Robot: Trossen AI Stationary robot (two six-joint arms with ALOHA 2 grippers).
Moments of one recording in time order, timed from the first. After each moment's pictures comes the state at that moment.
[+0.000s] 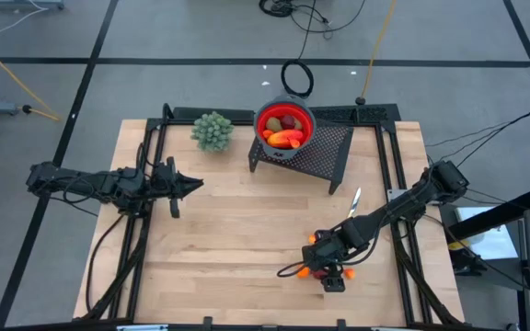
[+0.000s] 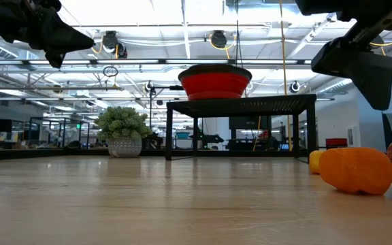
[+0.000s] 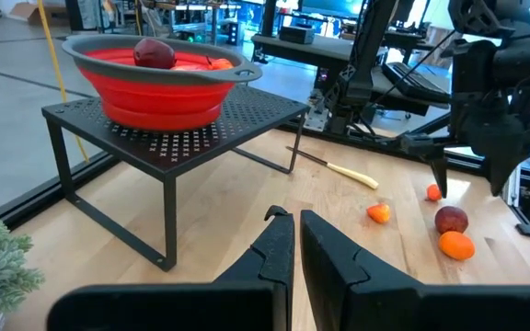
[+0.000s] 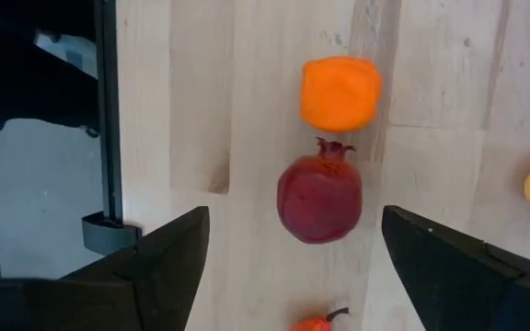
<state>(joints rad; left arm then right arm) -0.15 0.37 0.31 -0.09 -0.34 -0.20 0.49 1.66 1.16 -0.70 -0.23 0.51</state>
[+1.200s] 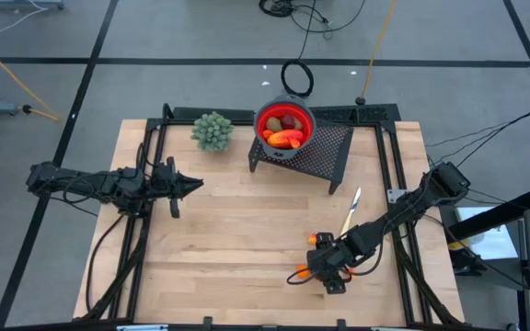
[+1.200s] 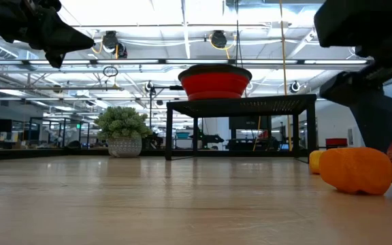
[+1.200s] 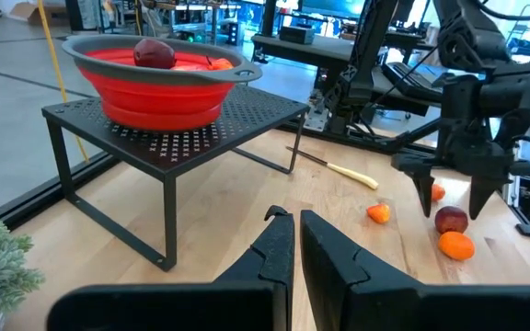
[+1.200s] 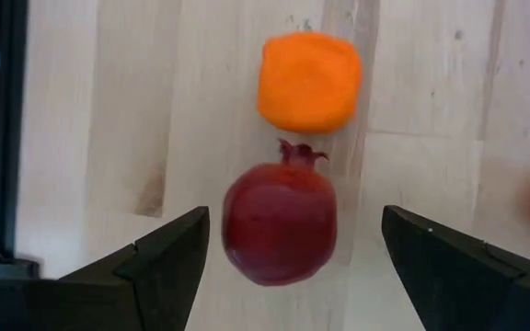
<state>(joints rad) -0.15 0.37 0.31 -0.09 -0.34 -0.20 0.57 1.66 0.96 -0.44 -0.05 0.51</state>
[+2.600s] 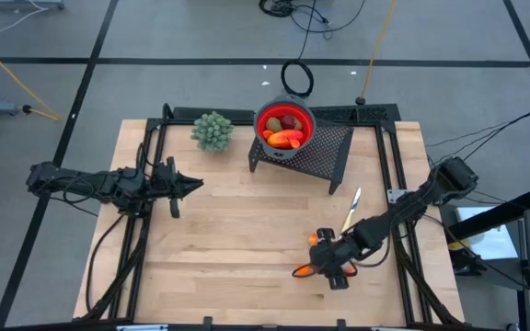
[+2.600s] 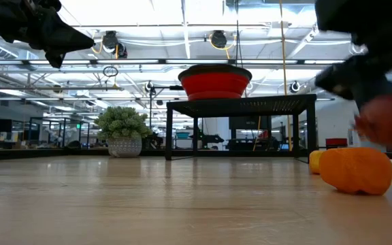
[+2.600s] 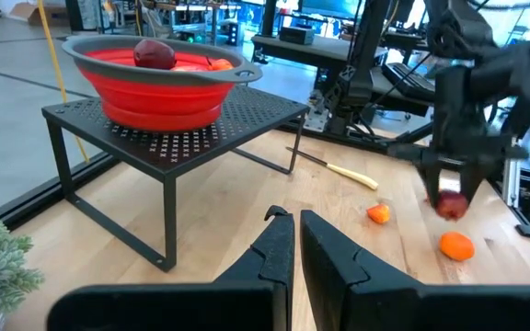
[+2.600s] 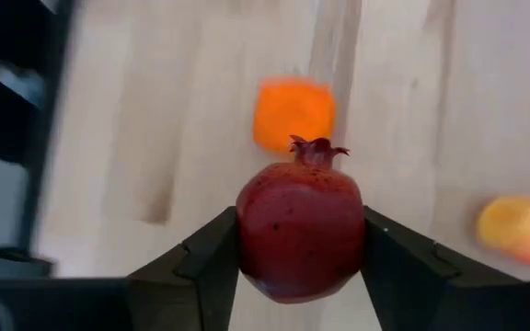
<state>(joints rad) -0.15 0.37 0.31 -0.09 -0.34 -0.21 0.55 1.56 0.90 -0.38 -0.03 0.46</state>
